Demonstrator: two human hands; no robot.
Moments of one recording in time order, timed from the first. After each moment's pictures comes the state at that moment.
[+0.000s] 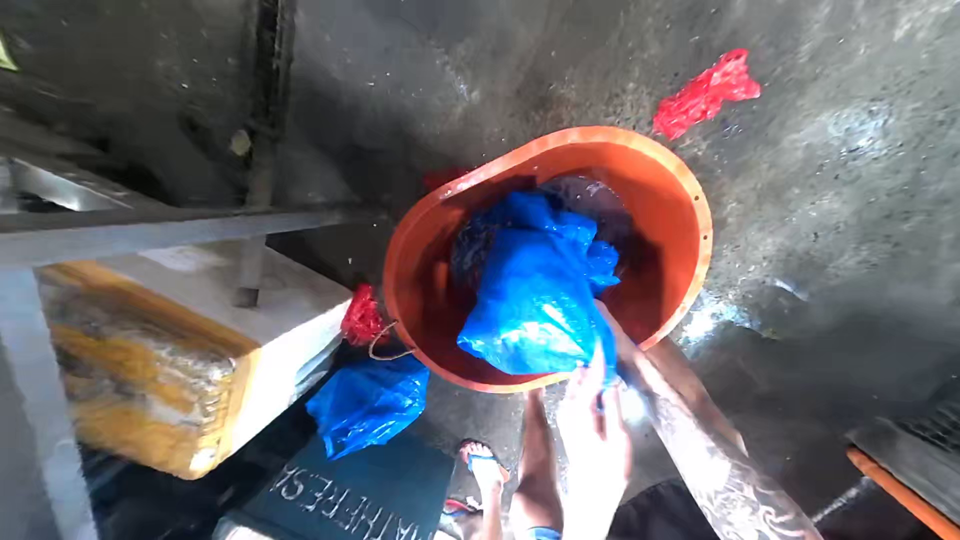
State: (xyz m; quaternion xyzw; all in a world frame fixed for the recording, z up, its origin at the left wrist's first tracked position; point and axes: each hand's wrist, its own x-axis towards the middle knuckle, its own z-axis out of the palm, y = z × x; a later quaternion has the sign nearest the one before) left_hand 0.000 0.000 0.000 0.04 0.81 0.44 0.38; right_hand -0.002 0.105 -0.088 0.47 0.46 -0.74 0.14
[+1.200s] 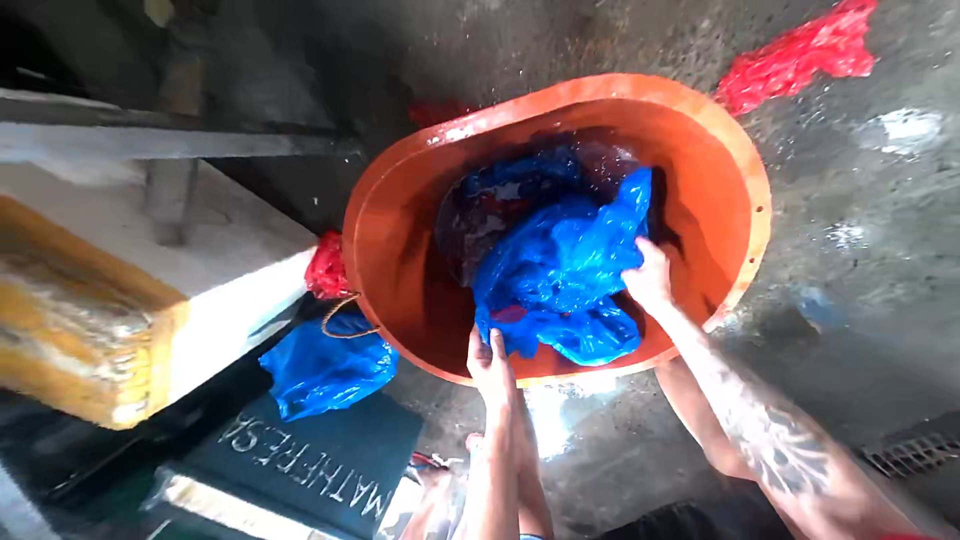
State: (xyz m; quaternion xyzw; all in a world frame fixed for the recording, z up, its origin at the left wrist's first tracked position) left_hand -0.045 -0.069 -0.182 -0.30 0.81 0.44 0.26; right_hand 0.048 0.175 -0.311 0.47 0.72 -0.49 0.16
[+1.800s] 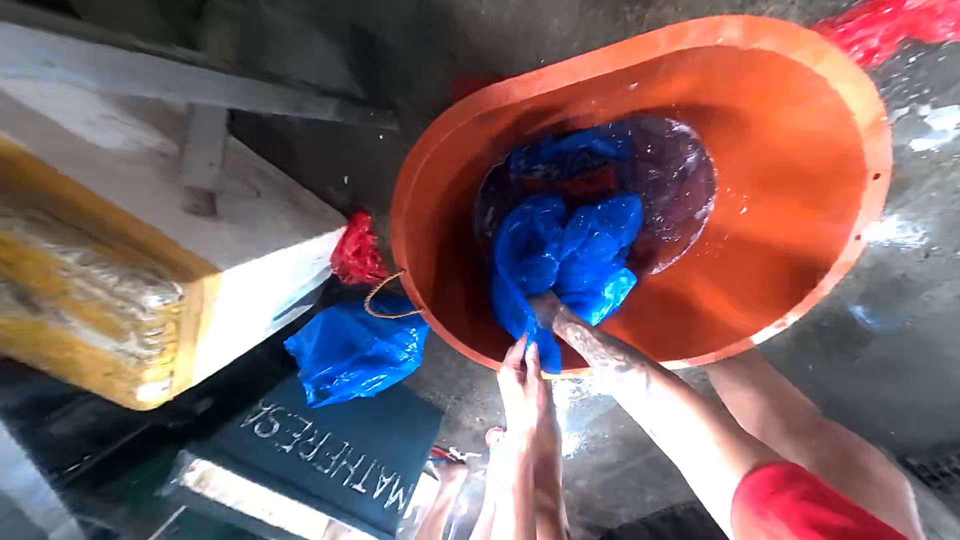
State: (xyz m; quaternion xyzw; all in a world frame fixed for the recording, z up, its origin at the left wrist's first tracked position) left_hand -0.044 -0.165 -0.163 -0.15 0.84 0.38 0.35; right_hand -0.066 -0.070 -0.285 0.28 0.63 -0.55 0.47
